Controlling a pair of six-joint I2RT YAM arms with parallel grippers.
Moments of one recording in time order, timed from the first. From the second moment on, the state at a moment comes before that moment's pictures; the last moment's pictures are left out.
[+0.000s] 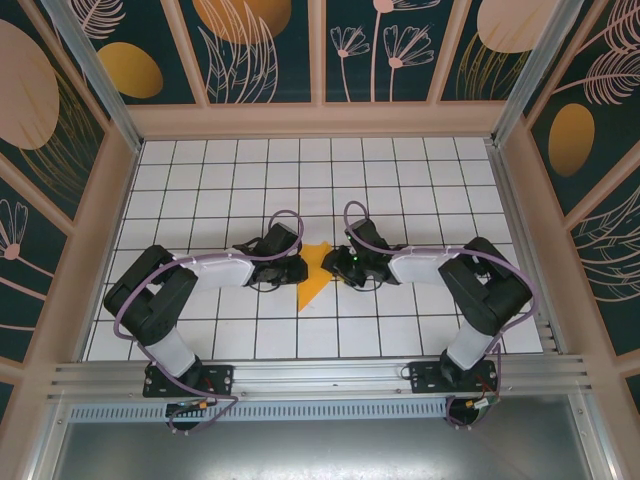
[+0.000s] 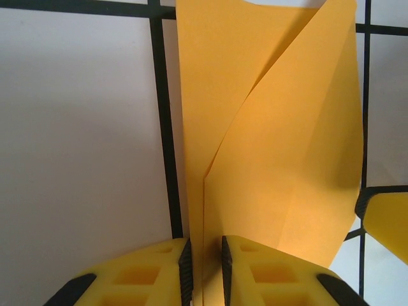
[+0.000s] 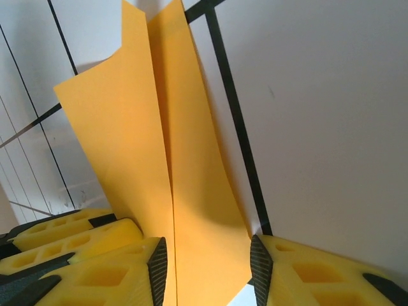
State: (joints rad) left arm -0.70 1.68 0.79 -0.14 0.15 -0.74; right arm 0.71 1.69 0.75 0.04 -0.32 1.12
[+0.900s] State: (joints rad) left arm -0.70 1.67 0.76 -0.11 0.15 -0.75; right arm 0.64 1.86 0.87 0.22 -0.46 1.01
